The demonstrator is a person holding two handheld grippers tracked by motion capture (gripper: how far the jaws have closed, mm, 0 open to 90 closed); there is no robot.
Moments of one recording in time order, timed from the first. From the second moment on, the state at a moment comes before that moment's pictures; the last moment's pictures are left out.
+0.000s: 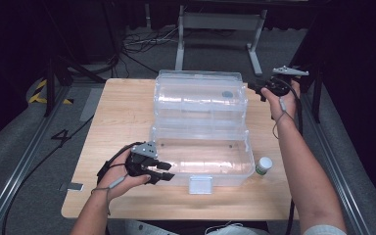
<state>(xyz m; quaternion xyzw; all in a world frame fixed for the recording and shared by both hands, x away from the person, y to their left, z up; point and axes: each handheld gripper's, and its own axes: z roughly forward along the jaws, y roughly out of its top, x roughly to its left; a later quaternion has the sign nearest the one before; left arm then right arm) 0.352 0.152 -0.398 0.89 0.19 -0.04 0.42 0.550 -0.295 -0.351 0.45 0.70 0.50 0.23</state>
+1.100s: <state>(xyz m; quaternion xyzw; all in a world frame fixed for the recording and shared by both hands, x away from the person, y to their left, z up) 0.363 0.221 -0.379 0.85 0.32 0.06 0.42 0.441 -0.327 -0.342 0.37 0.72 0.53 0.26</state>
